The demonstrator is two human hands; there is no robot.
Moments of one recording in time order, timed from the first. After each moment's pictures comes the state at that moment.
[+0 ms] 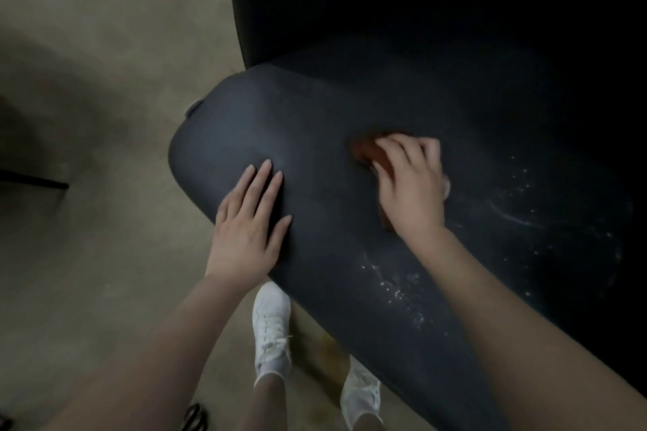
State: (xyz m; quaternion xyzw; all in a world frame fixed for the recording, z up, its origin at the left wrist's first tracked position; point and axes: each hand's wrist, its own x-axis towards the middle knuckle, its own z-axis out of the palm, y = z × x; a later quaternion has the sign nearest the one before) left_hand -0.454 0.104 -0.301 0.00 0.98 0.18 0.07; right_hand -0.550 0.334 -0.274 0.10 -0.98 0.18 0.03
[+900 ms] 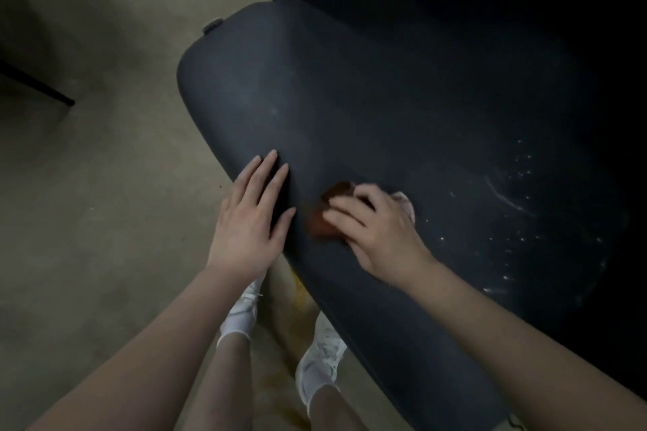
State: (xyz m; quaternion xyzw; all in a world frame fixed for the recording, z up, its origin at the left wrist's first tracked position) left_hand -0.374 0.161 -0.300 -0.08 0.97 0.23 0.02; right_hand -0.458 0.373 -0.283 0.49 -0.86 0.15 -0.02
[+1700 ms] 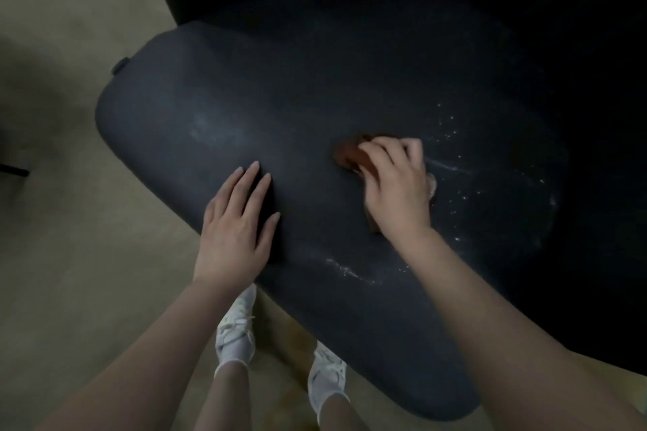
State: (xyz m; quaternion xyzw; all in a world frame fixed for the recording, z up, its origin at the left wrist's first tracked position) left_hand -0.400 0.207 -0.289 -0.01 0.98 0.18 0.03; right_hand -0.485 0.429 -0.275 0.11 -0.97 0.19 0.06
